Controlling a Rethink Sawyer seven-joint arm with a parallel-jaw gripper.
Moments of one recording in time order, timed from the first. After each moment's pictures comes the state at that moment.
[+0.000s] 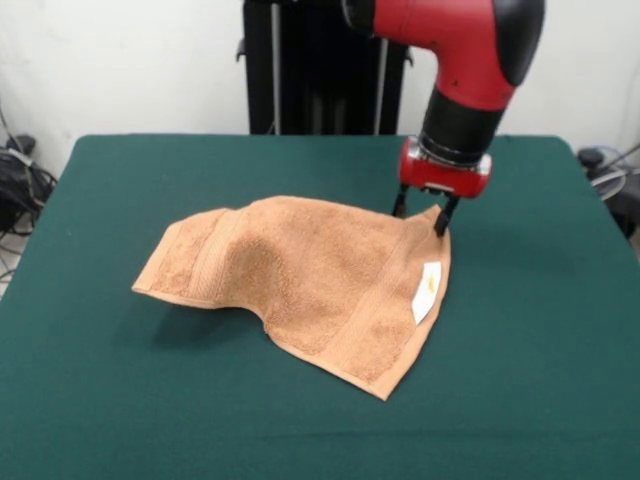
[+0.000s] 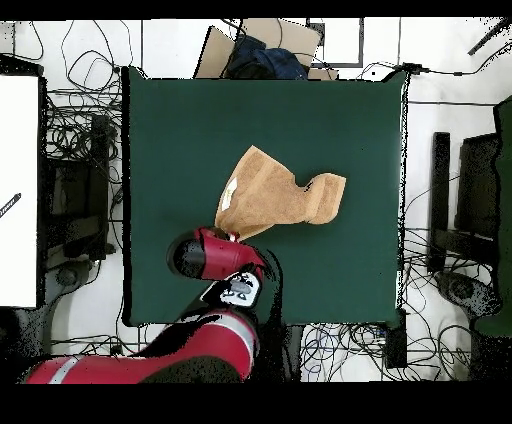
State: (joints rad) arm 0.15 -0.40 -0.22 1.85 0.20 0.10 1.70
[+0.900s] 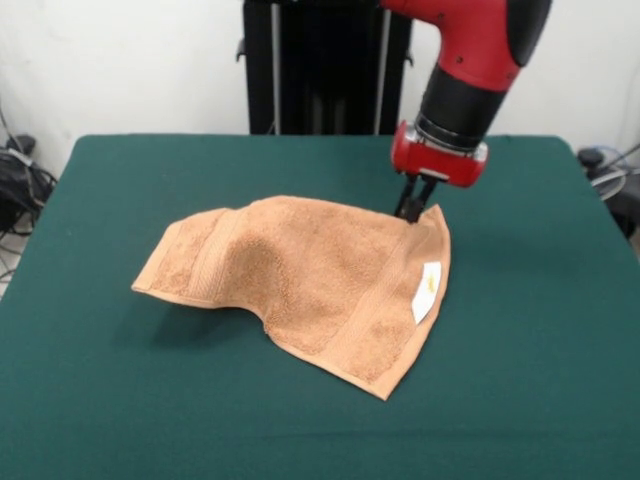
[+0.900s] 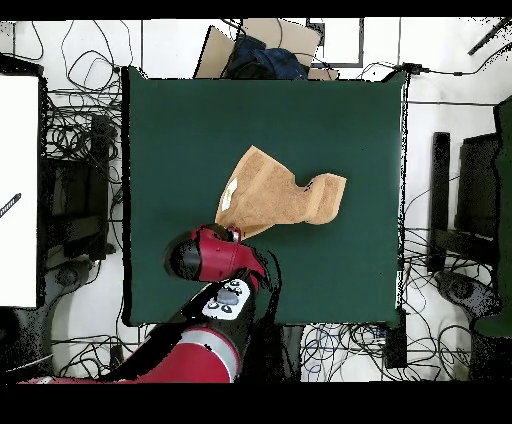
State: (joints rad) arm 0.21 -0.42 -0.30 1.84 0.20 0.10 1.70
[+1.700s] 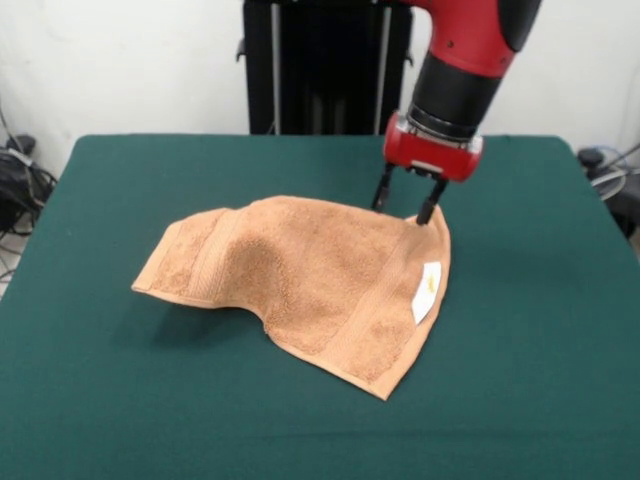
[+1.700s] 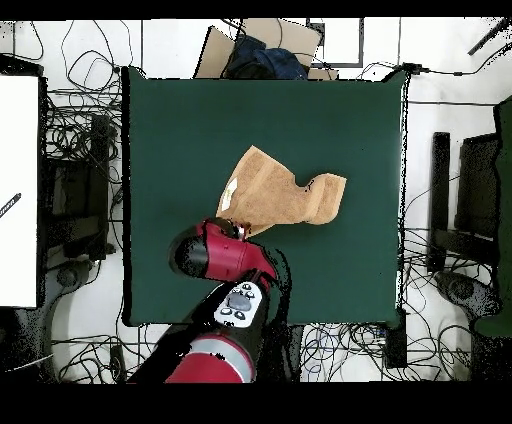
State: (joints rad) arm 0.16 -0.47 -0.29 1.85 0.20 0.10 1.70
